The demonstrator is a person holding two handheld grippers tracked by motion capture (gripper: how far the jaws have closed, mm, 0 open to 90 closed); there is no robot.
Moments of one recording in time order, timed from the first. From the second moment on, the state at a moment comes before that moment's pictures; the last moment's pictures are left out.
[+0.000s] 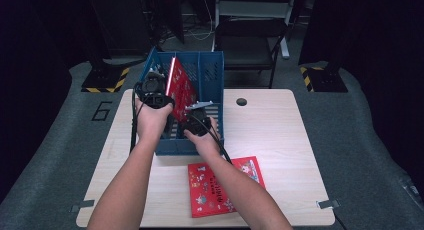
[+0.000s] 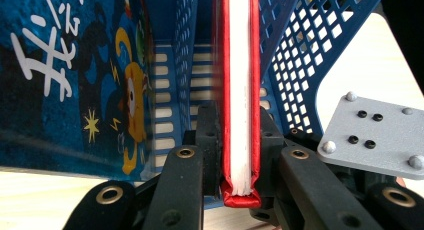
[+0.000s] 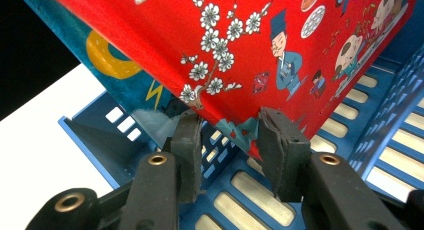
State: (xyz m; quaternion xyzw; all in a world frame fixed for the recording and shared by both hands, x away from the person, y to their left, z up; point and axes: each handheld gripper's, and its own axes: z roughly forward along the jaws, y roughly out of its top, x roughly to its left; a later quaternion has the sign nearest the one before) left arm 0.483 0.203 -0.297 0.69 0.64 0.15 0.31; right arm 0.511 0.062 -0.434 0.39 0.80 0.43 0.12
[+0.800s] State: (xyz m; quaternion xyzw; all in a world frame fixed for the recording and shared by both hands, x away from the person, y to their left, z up) left arm 0.495 0.201 -0.308 0.68 0.65 0.16 0.30; right arm 0.516 0.070 -0.439 0.38 0.81 0.43 0.10
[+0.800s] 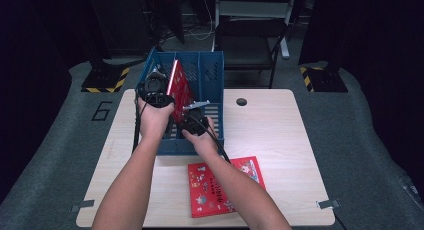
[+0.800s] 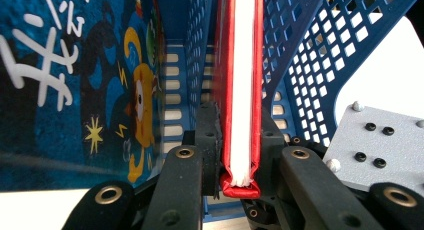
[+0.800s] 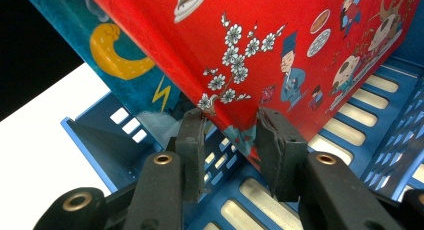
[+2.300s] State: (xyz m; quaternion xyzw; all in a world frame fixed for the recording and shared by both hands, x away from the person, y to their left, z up) left arm 0.508 0.202 -0.309 0.66 0.66 0.16 0.32; right arm 0.532 0.065 -0.436 0.39 0.80 0.44 0.12
